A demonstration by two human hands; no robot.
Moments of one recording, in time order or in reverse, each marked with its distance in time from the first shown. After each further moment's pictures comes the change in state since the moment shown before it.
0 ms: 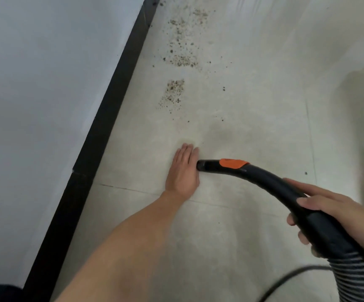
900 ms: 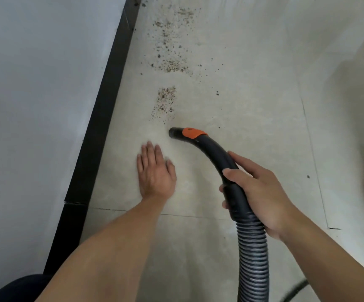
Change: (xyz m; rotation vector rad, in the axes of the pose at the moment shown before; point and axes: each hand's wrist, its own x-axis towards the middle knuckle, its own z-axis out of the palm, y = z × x) left_hand 0.029 -0.055 -0.017 0.283 0.120 -0.299; right_hand 0.064 -0.038 0.107 0.061 0.128 -0.214
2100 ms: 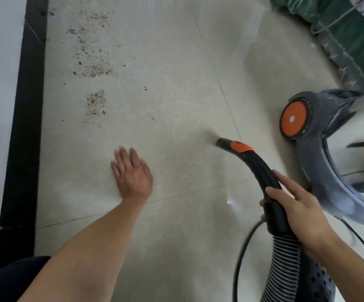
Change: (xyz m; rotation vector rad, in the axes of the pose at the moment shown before) left_hand -0.038 0.064 0.023 -0.045 -0.057 0.138; right_hand -0.128 0.073 -0.133 0.083 0.536 0.084
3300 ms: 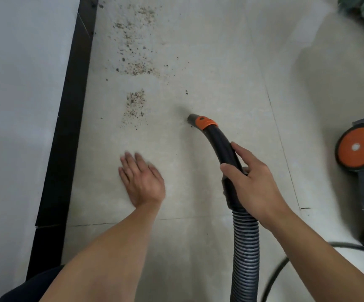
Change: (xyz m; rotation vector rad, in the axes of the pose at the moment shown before) left_hand 0.024 -0.037 -0.013 0.002 0.110 -0.265; right_hand 0.067 -0.049 0.155 -0.293 -0.257 -0.298
